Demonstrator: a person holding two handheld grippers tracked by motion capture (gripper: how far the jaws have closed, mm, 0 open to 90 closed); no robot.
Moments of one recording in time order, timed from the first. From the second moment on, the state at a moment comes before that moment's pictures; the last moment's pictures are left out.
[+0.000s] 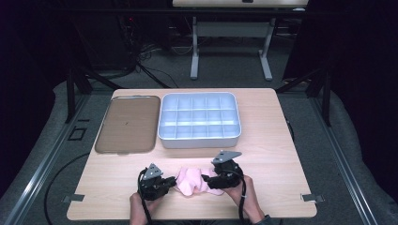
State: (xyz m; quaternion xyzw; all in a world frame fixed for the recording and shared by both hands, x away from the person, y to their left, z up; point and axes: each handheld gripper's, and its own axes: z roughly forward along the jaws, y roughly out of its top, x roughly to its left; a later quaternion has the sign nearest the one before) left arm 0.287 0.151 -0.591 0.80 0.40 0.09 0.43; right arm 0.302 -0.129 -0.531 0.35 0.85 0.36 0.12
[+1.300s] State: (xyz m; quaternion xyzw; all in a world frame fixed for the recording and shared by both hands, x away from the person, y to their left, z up) left arm 0.286 0.151 -0.591 0.80 0.40 0.09 0.43; right arm 0.293 -0.169 -0.575 0.39 0.85 0.33 0.13
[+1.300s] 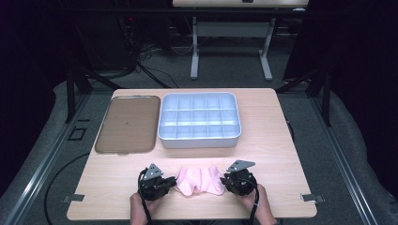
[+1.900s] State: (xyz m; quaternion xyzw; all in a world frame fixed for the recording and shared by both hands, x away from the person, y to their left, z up) left arm 0.286 0.150 -0.591 0.81 0.40 0.09 0.43; right arm 0.292 -0.172 -0.578 0.40 0.83 0.35 0.13
